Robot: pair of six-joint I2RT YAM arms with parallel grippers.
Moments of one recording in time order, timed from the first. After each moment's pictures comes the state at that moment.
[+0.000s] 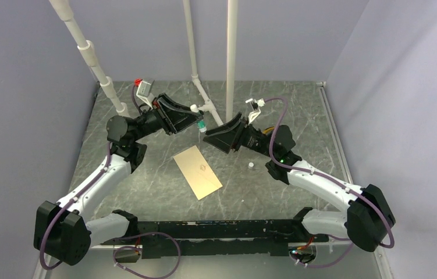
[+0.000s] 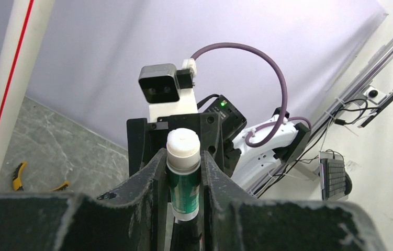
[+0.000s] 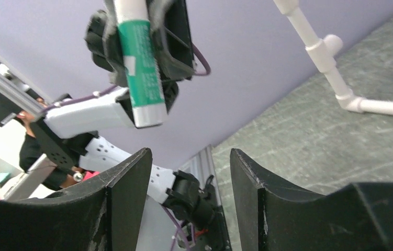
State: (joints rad) left arm -0.39 1.13 0.82 0.91 0.82 -1.06; right arm 0.70 1.18 0.72 0.76 -0.54 0.86
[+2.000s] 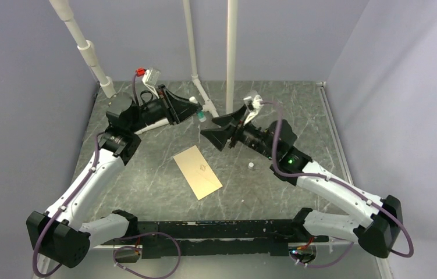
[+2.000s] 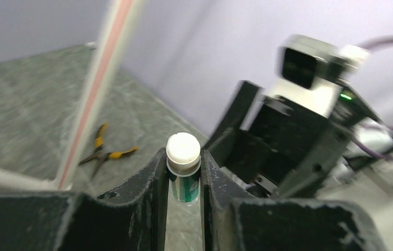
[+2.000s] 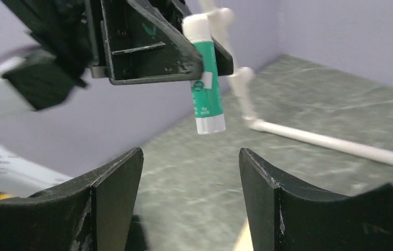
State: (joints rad) left arm -0.39 1.11 1.06 0.19 0.64 -0.65; right arm 0.83 1.10 0.93 0.30 -0.20 0.32
